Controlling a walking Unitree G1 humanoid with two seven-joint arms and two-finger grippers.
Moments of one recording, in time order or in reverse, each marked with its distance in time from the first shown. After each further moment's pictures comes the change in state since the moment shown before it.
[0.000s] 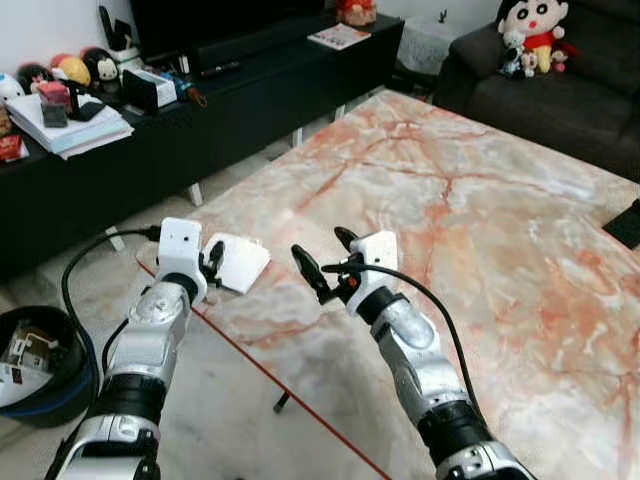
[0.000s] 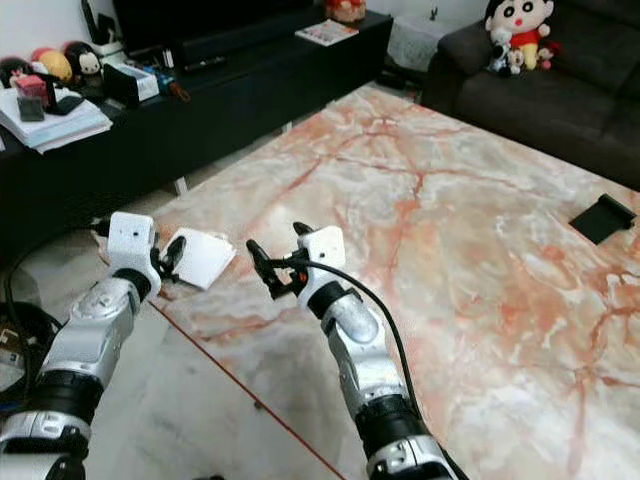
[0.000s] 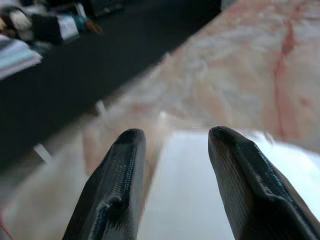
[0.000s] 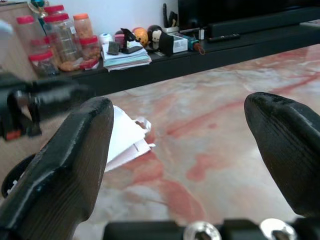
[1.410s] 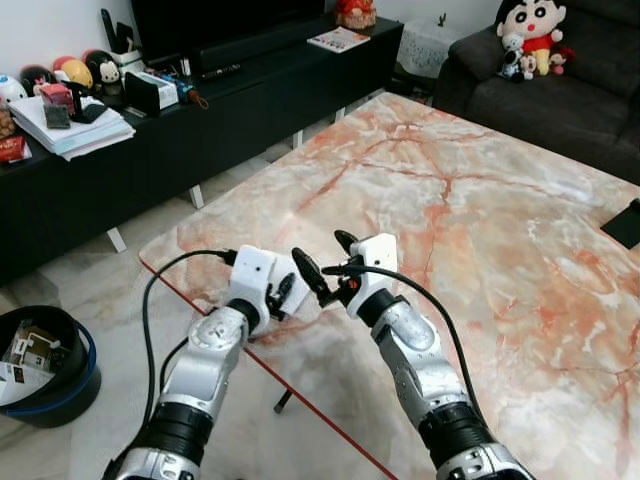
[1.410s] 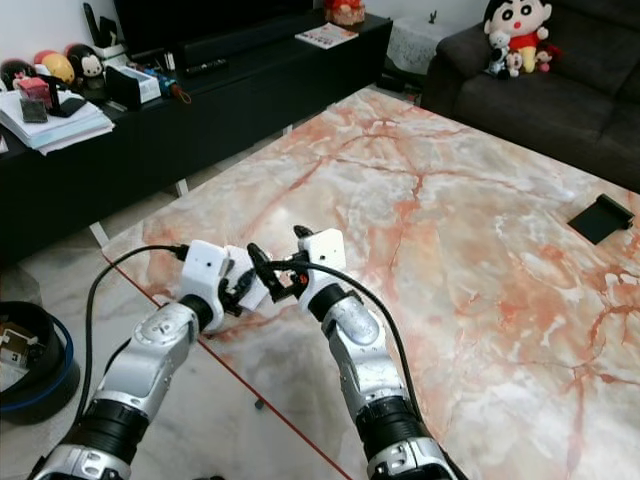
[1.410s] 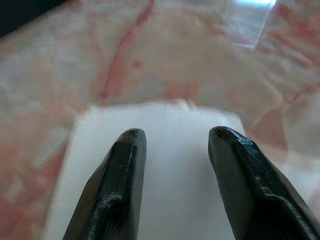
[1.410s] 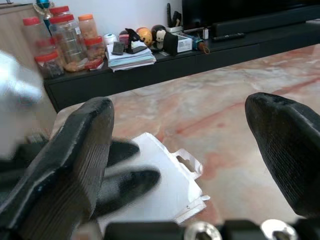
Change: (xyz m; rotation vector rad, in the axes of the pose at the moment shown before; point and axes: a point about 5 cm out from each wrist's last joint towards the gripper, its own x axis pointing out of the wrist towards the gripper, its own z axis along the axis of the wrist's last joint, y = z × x) left arm -0.029 -0.085 -0.015 -0.028 0.048 -0.346; right arm 0.001 0.003 -0.001 0.009 0.006 0.005
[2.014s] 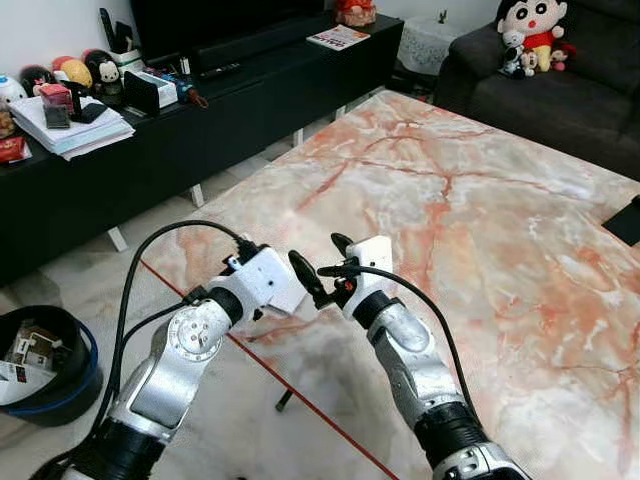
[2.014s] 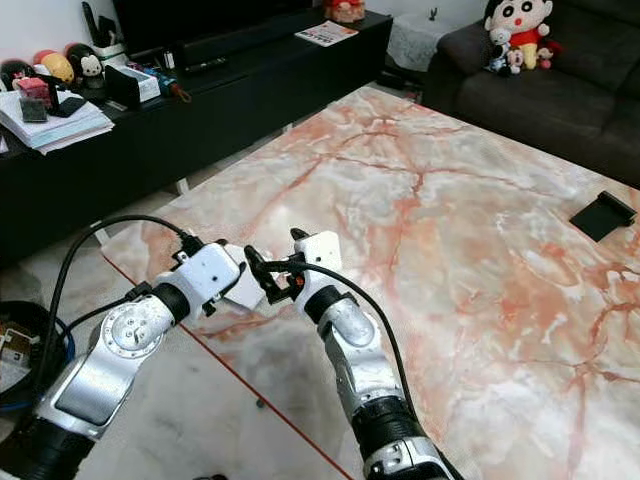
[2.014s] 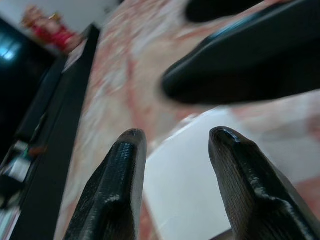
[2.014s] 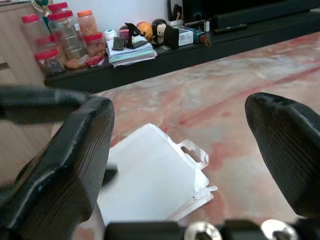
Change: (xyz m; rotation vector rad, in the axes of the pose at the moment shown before) left arm -0.038 -0.012 0.036 0.728 -0.051 -0.206; right arm 0.002 0.004 -0.007 0.020 0.017 -0.002
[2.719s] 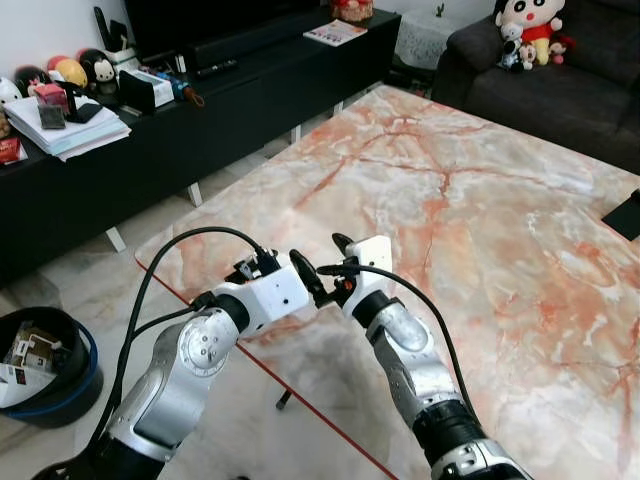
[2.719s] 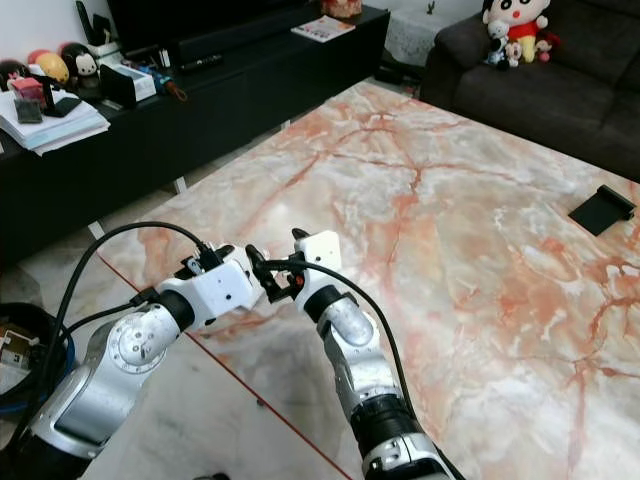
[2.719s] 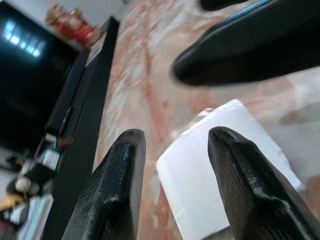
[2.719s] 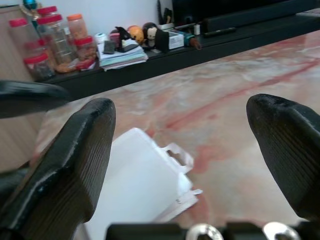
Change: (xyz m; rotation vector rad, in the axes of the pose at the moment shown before) left arm -0.014 0.003 0.005 0.030 0.064 0.150; right arm 0.002 -0.005 0.002 -0.011 -0.009 -0.041
